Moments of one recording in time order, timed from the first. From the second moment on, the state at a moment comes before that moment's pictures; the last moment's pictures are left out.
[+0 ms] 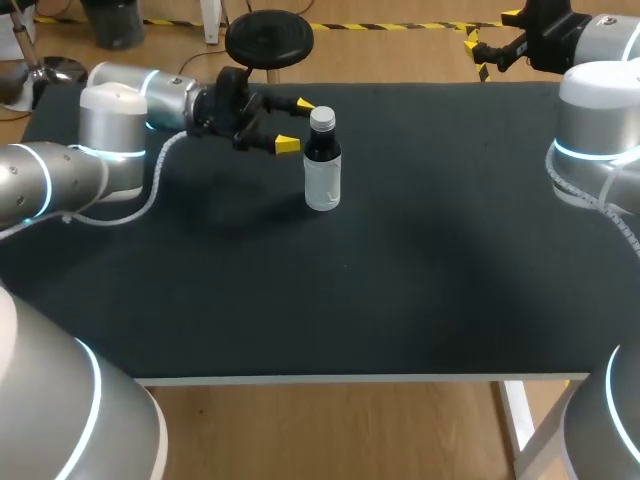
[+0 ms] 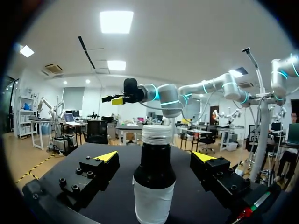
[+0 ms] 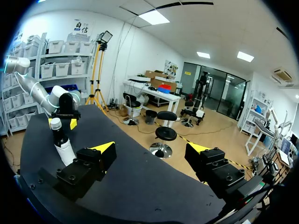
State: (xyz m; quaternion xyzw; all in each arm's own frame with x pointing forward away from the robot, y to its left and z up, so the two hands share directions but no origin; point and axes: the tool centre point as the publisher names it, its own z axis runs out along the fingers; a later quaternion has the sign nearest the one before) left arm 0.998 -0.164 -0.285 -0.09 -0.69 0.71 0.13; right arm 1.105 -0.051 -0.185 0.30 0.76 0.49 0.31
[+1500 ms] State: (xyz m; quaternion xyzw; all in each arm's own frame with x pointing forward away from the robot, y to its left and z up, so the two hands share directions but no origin) left arm 0.991 -0.206 -0.286 -0.13 -0.70 0.69 0.15; right arm 1.105 -0.051 -0.185 0.30 0.76 0.49 0.31
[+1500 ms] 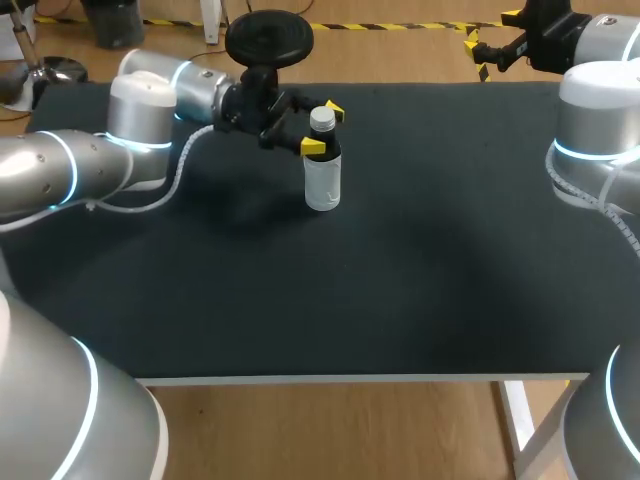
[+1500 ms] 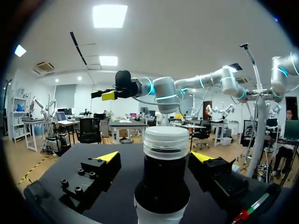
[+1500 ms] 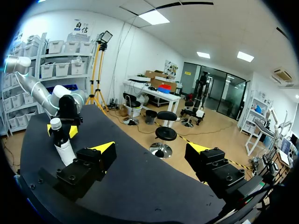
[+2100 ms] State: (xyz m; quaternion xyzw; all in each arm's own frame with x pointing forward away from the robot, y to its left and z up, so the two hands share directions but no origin) left arm 1.006 -0.201 -0.281 -0.14 -0.70 0.69 0.11; right arm 1.105 -0.051 -0.185 0.30 0.76 0.49 0.31
